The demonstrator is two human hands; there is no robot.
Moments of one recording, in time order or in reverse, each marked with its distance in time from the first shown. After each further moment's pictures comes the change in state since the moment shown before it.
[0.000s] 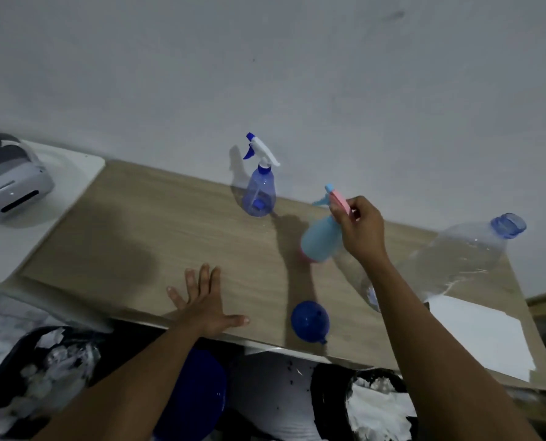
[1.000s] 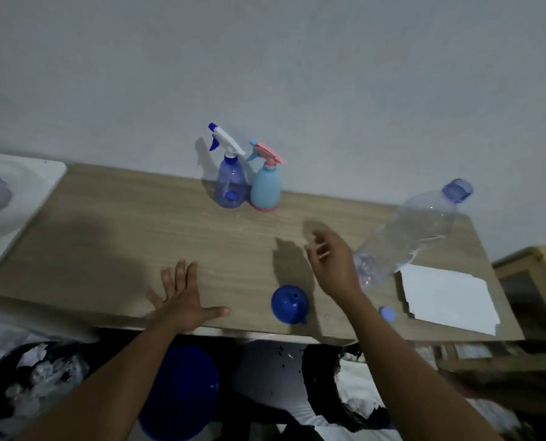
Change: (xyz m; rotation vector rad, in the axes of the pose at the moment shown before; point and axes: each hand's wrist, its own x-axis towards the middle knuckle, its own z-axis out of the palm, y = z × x) left_hand 0.005 -0.003 0.009 -0.051 0.089 -0.007; right_hand -0.080 0.073 0.007 -0.072 -0.050 -0.023
